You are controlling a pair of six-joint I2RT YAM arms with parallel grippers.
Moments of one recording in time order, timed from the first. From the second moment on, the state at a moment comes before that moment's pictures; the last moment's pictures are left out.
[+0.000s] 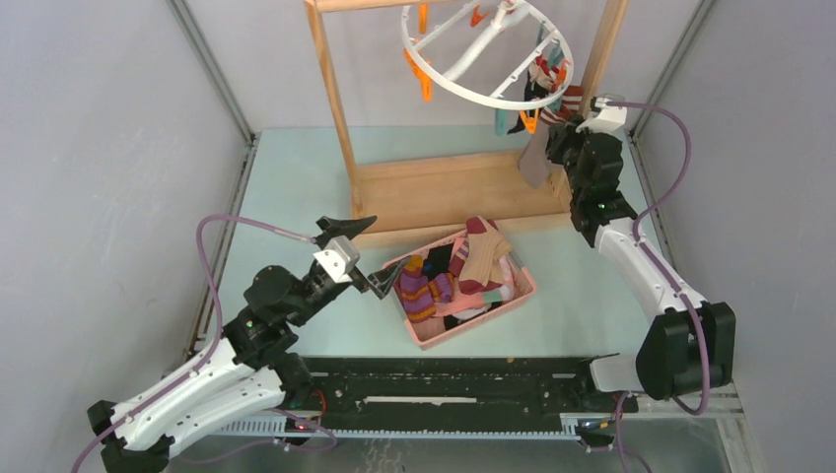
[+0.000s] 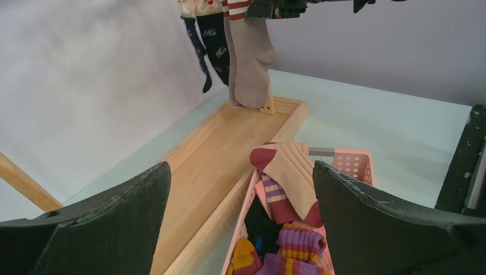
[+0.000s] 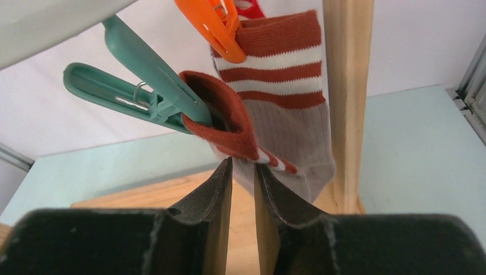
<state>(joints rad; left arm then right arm) -0.90 0.57 0.63 0.11 -0.02 0.20 0.20 1.33 1.06 0.27 0.17 0.28</state>
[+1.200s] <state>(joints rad) -0.87 0.73 0.64 0.28 0.13 0.09 0.12 1.69 1.42 0.36 0.18 0.37</state>
